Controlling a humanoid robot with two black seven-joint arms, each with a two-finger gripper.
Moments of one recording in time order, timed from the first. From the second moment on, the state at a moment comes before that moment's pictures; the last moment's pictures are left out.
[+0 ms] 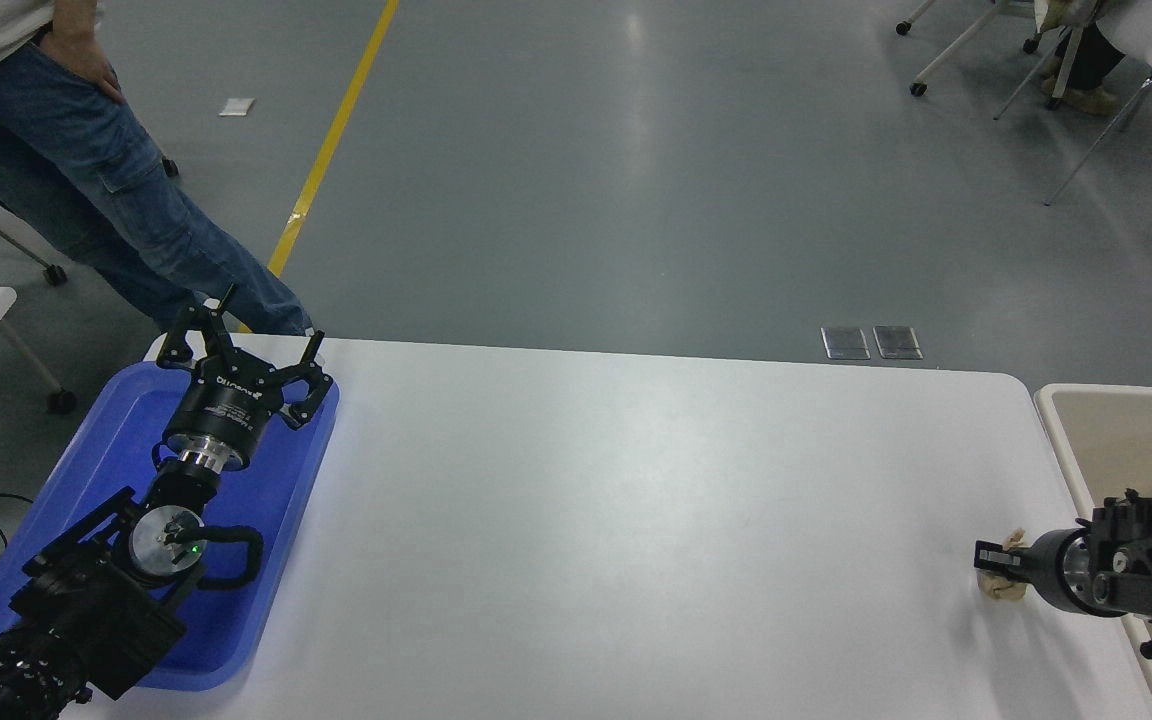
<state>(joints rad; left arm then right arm) -0.59 0.22 -0.90 -0.44 -0.08 -0.64 -0.34 1.03 -0.58 -0.86 0.84 -0.55 0.00 0.06</state>
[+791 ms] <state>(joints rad) -0.59 0.22 -0.90 -0.44 -0.08 -0.64 -0.34 1.72 -0.85 -1.05 1.12 -0.67 0.37 0.12</state>
